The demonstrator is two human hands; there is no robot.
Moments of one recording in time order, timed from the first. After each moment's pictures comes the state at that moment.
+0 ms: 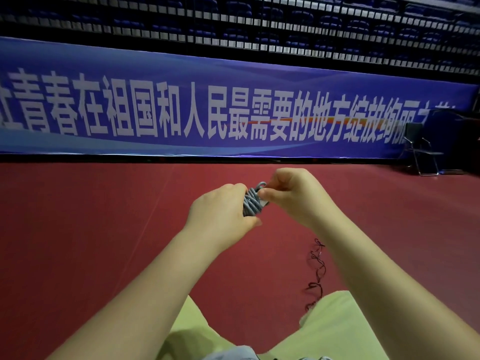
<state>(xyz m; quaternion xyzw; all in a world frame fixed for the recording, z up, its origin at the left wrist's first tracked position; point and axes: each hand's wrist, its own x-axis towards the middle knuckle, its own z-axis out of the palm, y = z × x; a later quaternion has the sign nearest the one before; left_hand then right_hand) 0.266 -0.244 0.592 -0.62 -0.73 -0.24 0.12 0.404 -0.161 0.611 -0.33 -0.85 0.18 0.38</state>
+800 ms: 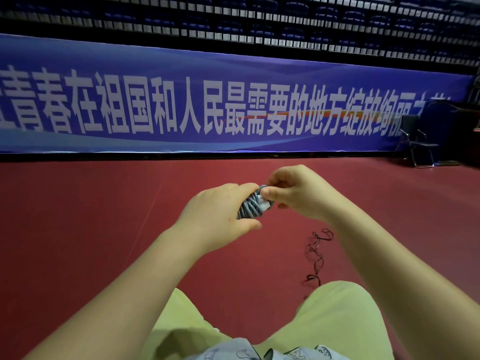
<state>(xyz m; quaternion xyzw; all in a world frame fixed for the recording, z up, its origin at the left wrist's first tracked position) 0.260 -0.254 0.588 -0.71 -0.66 -0.23 0.10 0.420 -0.161 0.618 -0.32 -0.88 0.20 0.28</state>
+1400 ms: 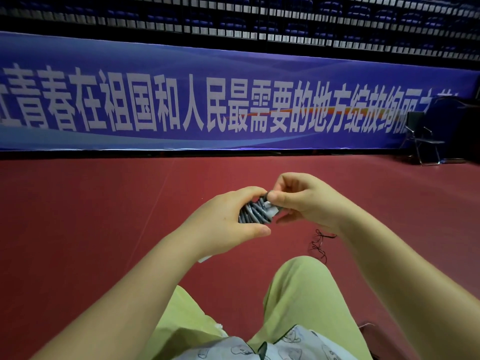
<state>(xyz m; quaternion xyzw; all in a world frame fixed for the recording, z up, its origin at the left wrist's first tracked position) 0.260 -0.263 0.580 -0.72 -0.62 -0.31 -0.07 0.427 -0.167 0.602 -0.26 -0.78 0.49 0.27</state>
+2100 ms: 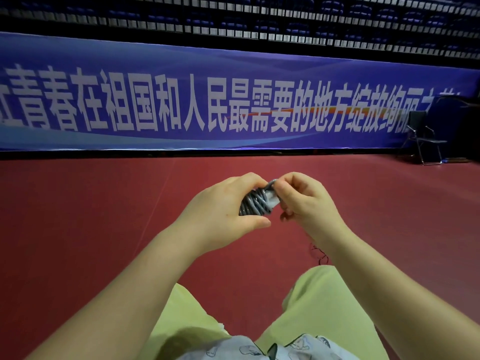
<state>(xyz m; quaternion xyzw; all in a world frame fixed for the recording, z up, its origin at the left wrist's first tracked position) 0.264 -0.276 0.596 -0.72 -0.63 -0.29 0.02 0.414 -0.188 0.581 -0.24 -0.72 0.44 0.47</state>
